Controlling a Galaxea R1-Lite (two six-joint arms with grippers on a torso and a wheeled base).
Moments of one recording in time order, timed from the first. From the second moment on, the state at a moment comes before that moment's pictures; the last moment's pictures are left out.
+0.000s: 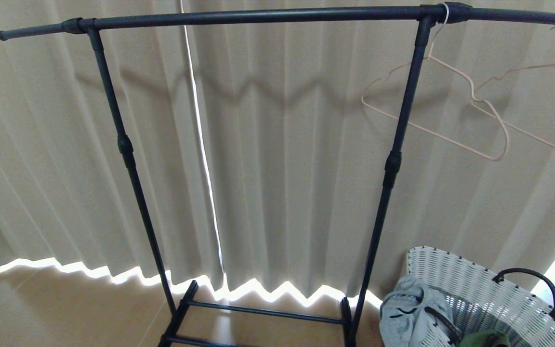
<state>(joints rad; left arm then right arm) 0.00 0.00 0.00 0.00 0.02 -0.02 0.00 0.00 0.00 0.00 -0.01 0.00</state>
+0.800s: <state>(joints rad) 0.00 0.00 0.00 0.00 0.02 -0.02 0.00 0.00 0.00 0.00 0.00 -0.01</state>
